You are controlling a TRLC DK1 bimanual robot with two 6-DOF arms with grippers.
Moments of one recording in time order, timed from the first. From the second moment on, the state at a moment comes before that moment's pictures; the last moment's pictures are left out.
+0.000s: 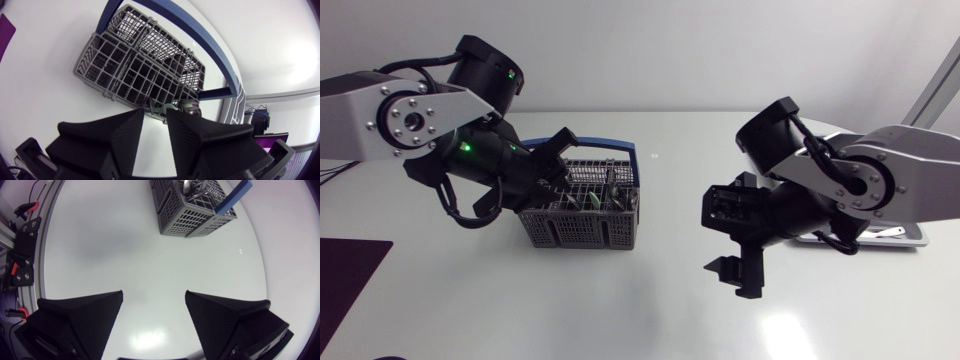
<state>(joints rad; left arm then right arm) -0.44 1.46 1.11 -0.61 0.09 -0.96 0.54 1.39 0.89 -0.63 -0.12 -0.85</state>
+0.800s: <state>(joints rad) -0.44 1.52 1.15 -0.66 0.10 -0.92 0.69 1.48 0.87 -0.50 -0.15 -0.70</state>
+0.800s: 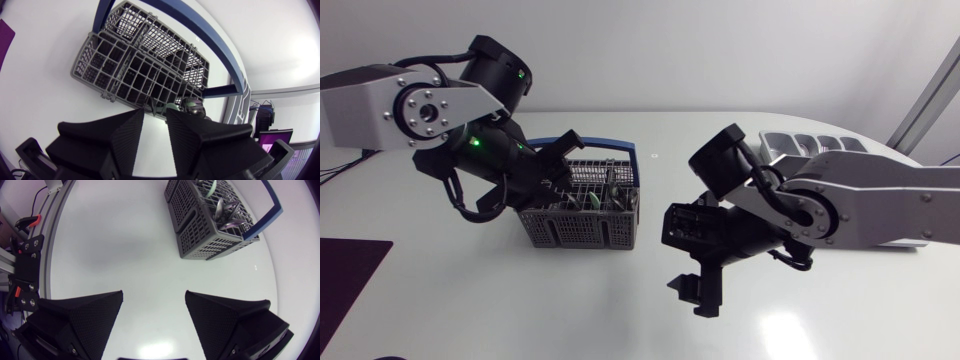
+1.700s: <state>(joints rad) -0.44 1.61 1.19 -0.65 0.14 -0.91 0.75 1.54 0.87 -0.45 -0.17 -0.66</state>
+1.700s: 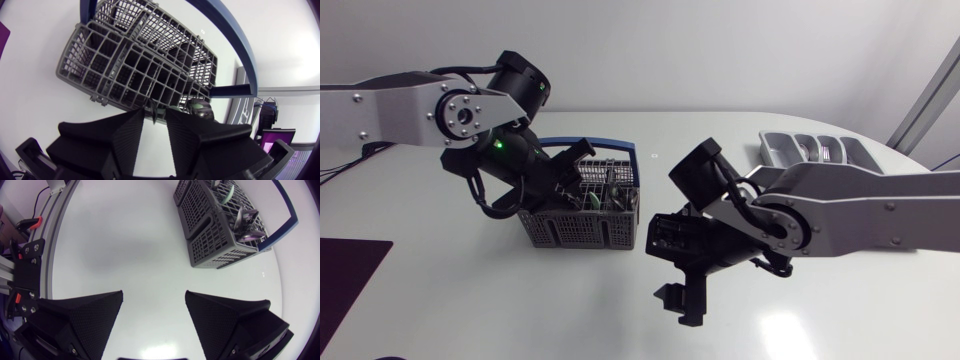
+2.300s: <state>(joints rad) -0.43 1.62 1.19 -0.63 0.16 -0.89 0.76 1.56 0.87 -0.37 -0.20 -0.60</state>
